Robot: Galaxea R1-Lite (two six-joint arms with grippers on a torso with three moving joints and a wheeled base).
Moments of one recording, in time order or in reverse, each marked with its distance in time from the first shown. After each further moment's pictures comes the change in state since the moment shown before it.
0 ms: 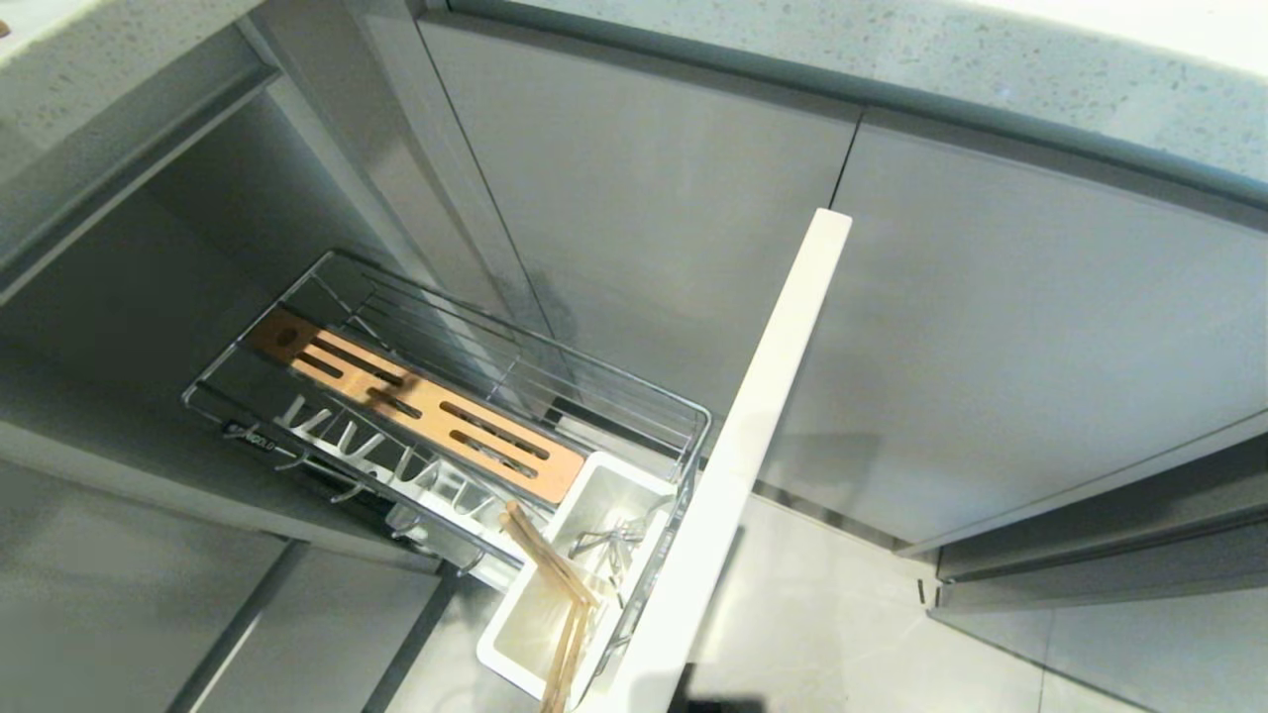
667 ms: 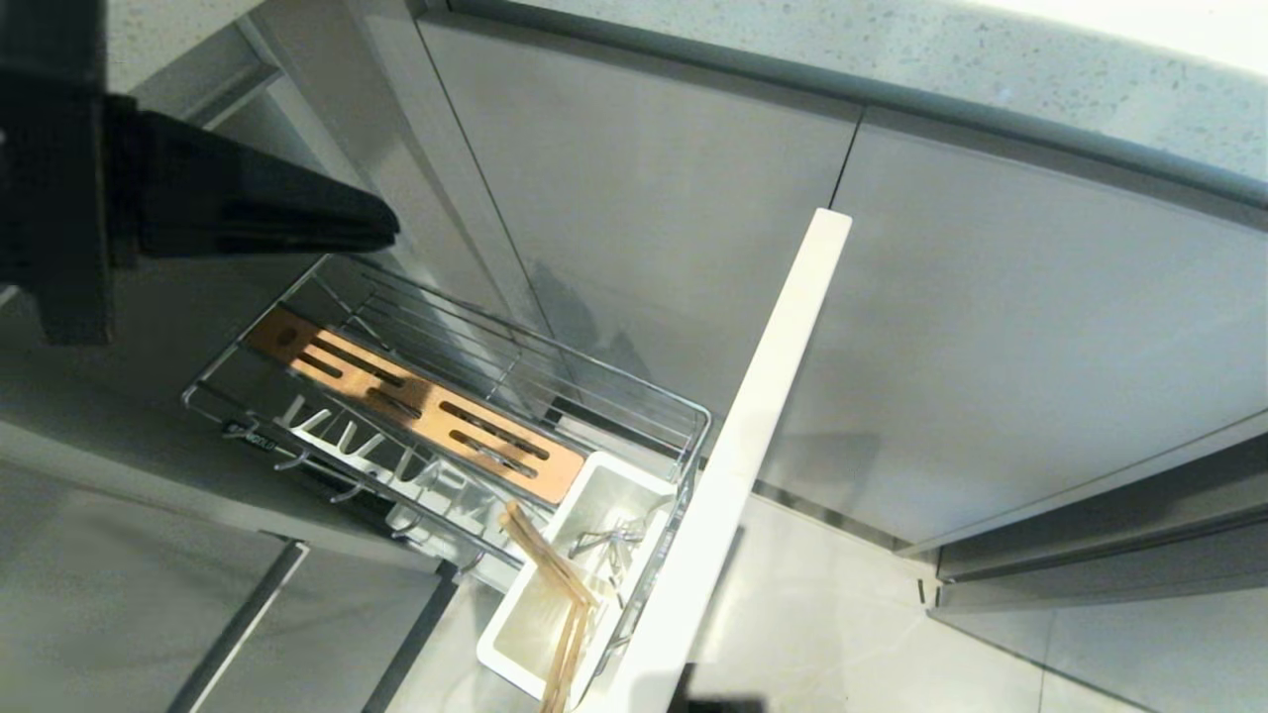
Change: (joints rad) left arm -0.302 0.108 0.054 0.169 0.066 0.015; right arm 0.000 0.000 0.000 0.000 0.000 0.000
